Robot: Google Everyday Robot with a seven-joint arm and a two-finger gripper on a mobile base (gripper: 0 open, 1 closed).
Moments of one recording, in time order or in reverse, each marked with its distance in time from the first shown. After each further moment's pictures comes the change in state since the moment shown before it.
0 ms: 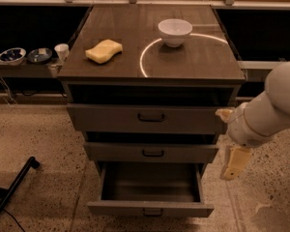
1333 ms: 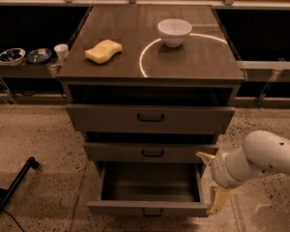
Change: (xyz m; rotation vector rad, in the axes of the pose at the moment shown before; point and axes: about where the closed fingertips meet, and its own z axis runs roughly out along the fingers) arm 0.039 0.064 0.171 -0.113 -0.183 -0.102
